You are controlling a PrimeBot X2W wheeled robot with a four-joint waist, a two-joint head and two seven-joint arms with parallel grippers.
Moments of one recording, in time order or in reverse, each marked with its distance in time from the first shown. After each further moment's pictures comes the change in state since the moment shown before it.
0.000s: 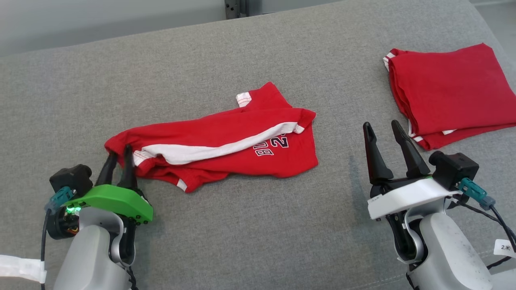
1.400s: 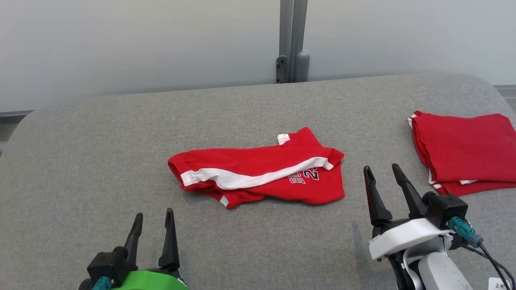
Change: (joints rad) left arm 0.444 -0.076 -0.060 -0.393 0.114 0.062 -0.085; right arm 0.158 0.037 -0.046 0.003 -0.130 0.000 -0.001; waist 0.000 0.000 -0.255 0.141
